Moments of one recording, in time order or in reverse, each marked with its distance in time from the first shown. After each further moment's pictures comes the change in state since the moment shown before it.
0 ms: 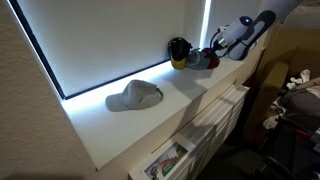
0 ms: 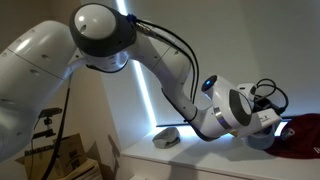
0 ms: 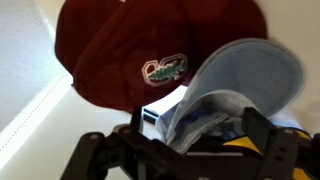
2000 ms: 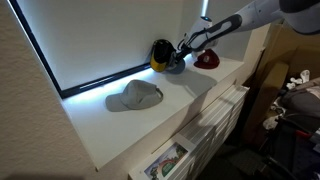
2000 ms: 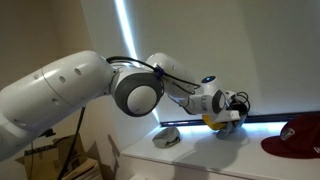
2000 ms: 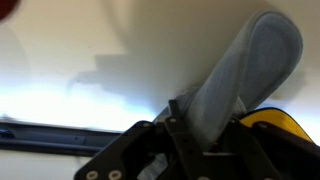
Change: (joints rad) arm -0.034 0.387 0.602 0.617 0.066 -0.702 -0.096
